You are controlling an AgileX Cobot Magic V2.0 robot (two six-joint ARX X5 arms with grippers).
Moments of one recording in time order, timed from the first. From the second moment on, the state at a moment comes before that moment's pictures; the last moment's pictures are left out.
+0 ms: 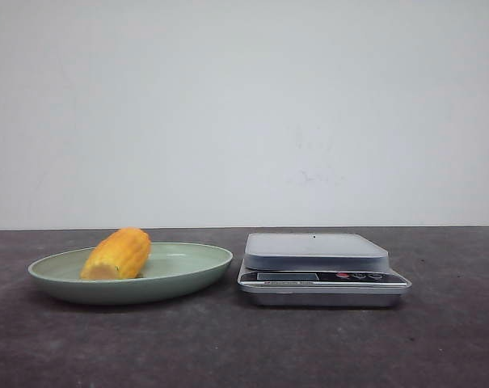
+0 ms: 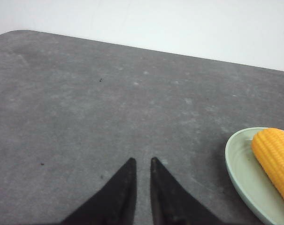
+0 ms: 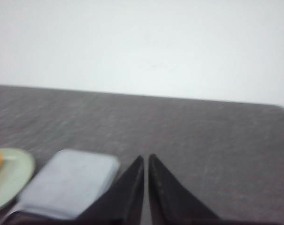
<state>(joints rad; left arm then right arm) -0.03 0.01 0.03 -0.18 -0.10 -0.15 0.36 0.11 0.51 -0.46 0.17 0.05</state>
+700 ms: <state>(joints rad) -0.03 0.01 0.03 -0.18 -0.10 -0.15 0.17 0.01 0.02 -0.17 0.10 0.02</state>
